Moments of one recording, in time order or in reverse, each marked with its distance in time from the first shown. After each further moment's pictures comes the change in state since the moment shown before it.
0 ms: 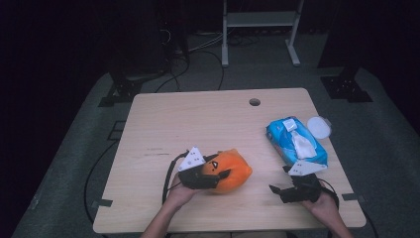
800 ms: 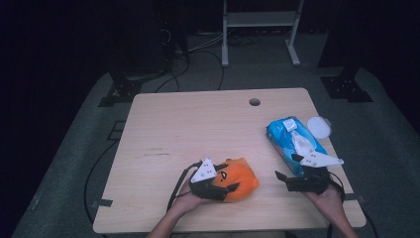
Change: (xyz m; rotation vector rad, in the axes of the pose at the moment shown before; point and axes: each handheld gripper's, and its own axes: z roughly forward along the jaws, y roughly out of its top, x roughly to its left) left arm -0.014 -0.025 0.023 0.055 -0.065 0.092; right arm -0.017 0.015 -0.024 -0.153 -0.087 0.057
